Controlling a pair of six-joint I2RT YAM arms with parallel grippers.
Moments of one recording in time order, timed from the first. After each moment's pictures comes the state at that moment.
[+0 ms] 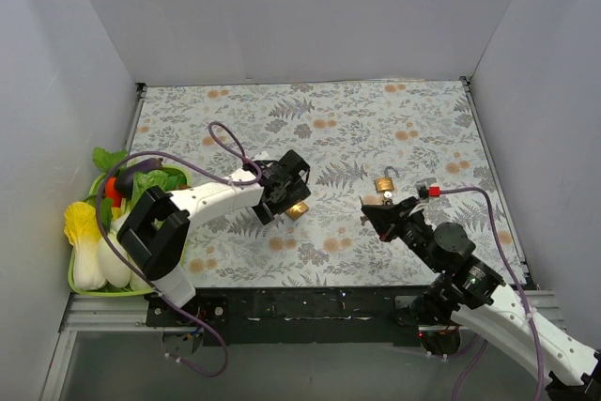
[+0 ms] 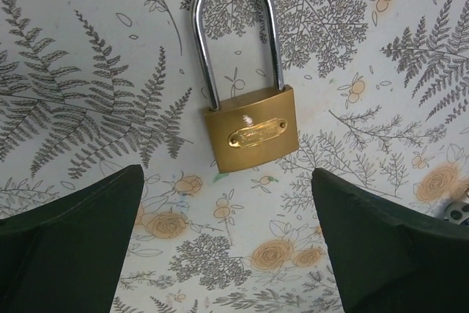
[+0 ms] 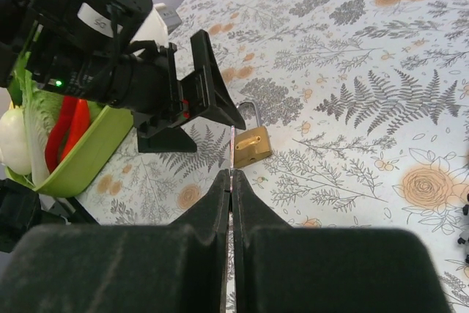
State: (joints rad) left arm -0.81 1.62 1.11 -0.69 -0.31 -1.32; right arm 0.84 0.30 0.28 -0.02 0.14 0.52
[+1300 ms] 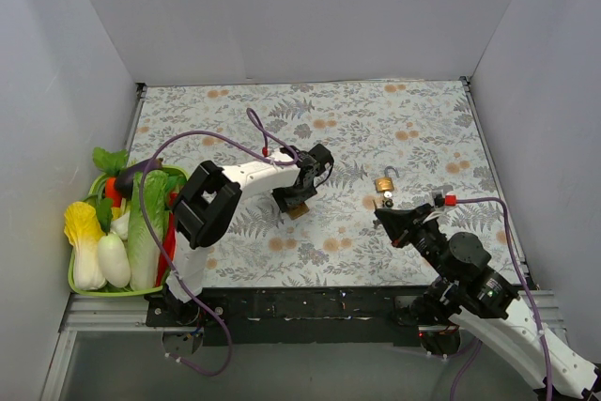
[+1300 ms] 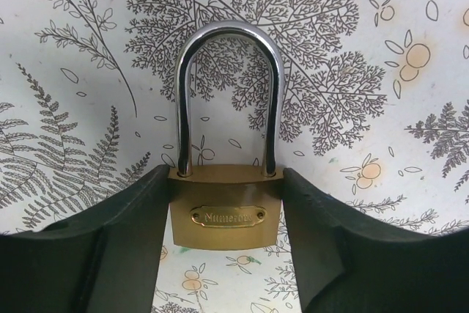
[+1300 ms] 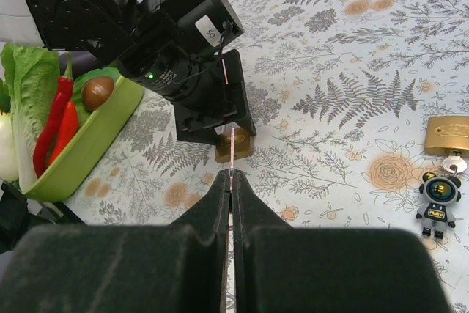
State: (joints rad) left arm -0.82 2.03 1.47 -0.89 -0.41 -1.35; right arm 0.84 0.07 0.31 -0.25 0.20 0.49
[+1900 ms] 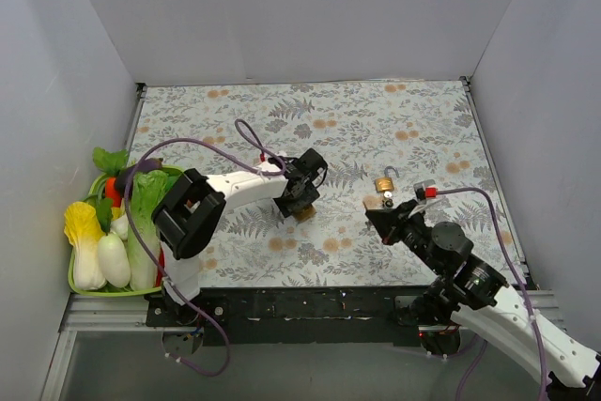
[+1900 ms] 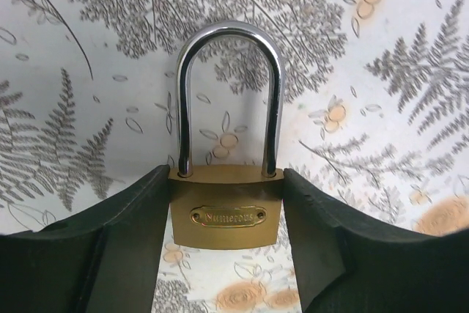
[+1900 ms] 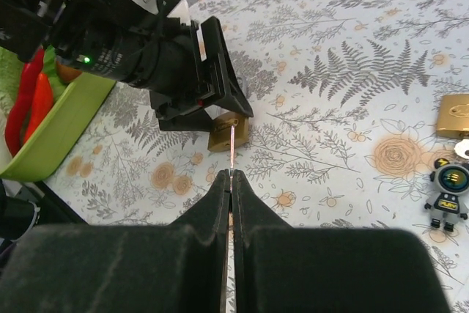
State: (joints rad) left arm -0.83 1.90 1.30 -0.69 -0.32 -1.34; right arm 0.84 0.22 0.31 -0.21 0.19 0.49
